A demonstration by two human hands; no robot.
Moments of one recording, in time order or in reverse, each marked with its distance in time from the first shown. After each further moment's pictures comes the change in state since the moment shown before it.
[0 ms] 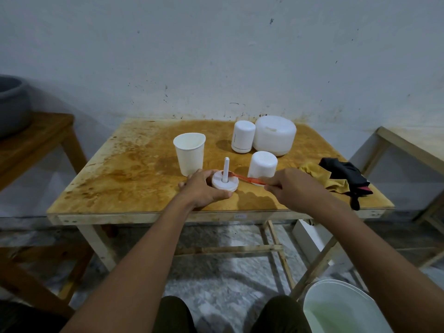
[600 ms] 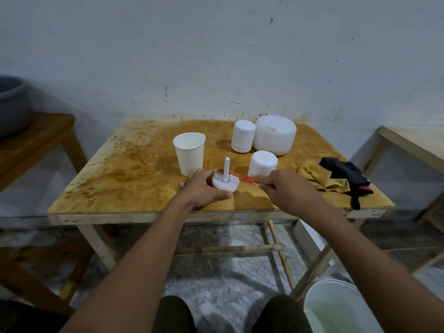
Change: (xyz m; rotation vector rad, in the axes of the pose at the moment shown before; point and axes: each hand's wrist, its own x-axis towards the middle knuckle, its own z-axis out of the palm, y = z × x) left_hand 0.002 -0.003 0.001 0.003 -0.016 0.011; right_hand -0.002 -0.009 0.008 0.028 0.042 -0.002
